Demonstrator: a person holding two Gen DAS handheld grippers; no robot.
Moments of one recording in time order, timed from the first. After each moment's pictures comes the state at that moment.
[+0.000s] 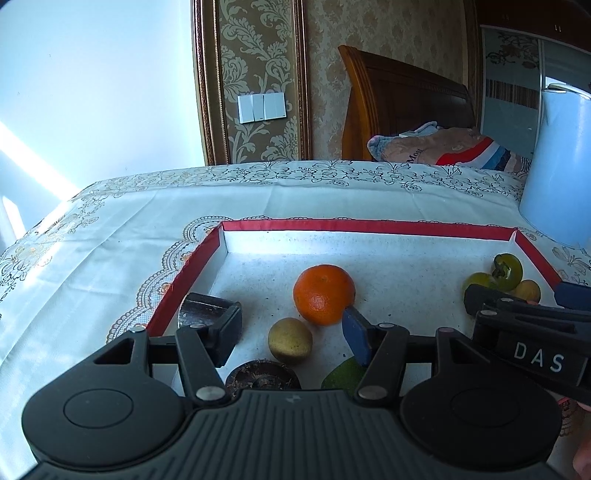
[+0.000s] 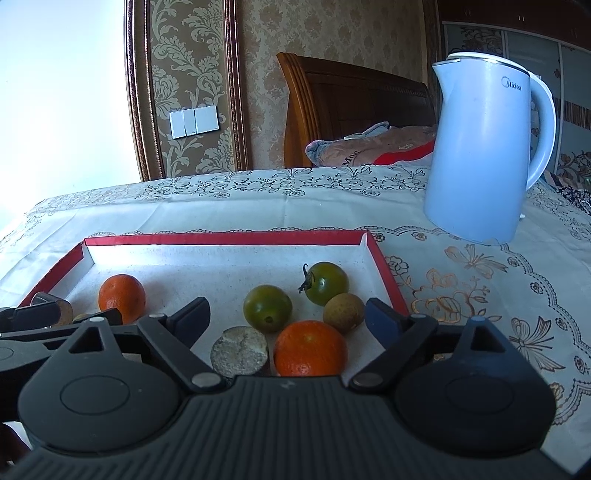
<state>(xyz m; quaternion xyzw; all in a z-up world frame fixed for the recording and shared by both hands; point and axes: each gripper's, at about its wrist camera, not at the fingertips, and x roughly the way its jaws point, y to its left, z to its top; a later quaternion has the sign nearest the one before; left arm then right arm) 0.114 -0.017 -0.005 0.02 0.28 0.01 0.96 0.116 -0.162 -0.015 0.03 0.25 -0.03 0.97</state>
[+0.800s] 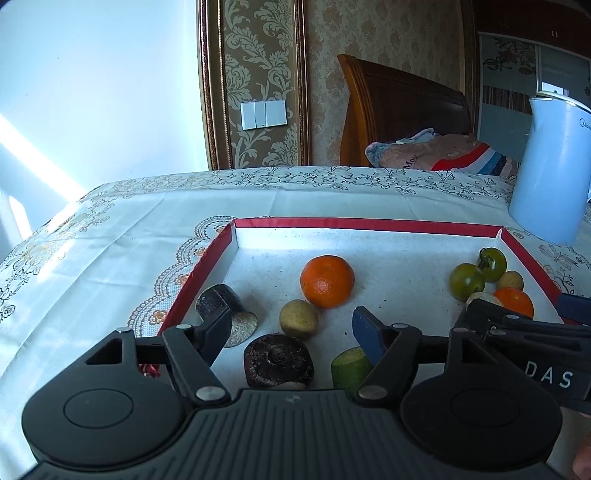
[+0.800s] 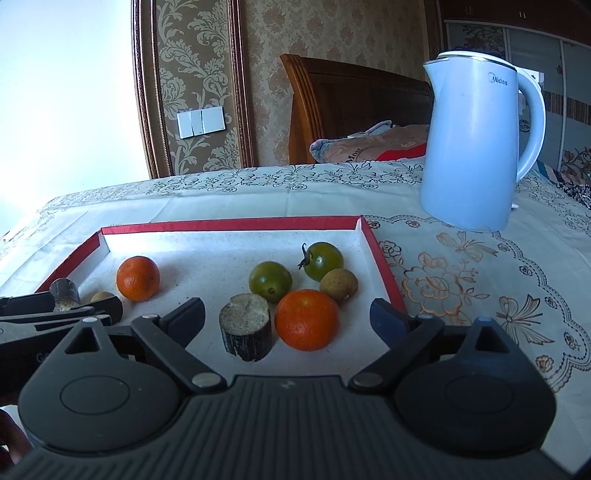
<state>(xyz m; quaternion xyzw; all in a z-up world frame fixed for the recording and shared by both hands) 0.084 -0.011 0.001 0.03 0.27 0.01 0.96 0.082 -0.164 -0.015 0.03 0.25 -0.02 0.97</state>
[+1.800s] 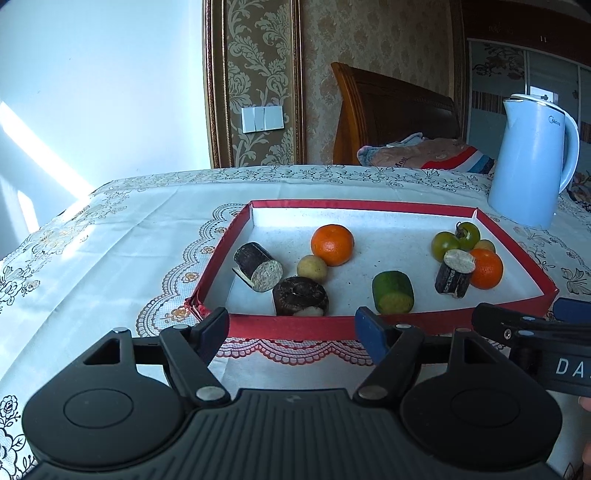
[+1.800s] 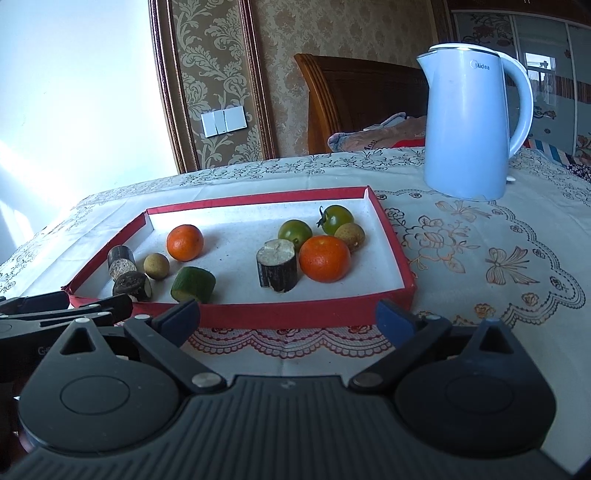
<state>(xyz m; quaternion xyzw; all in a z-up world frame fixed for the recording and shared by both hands) 0.026 0.012 -0.002 0.02 0.26 -0.01 0.97 0.016 -0.166 -0.018 0.06 0.25 0.02 0.97</state>
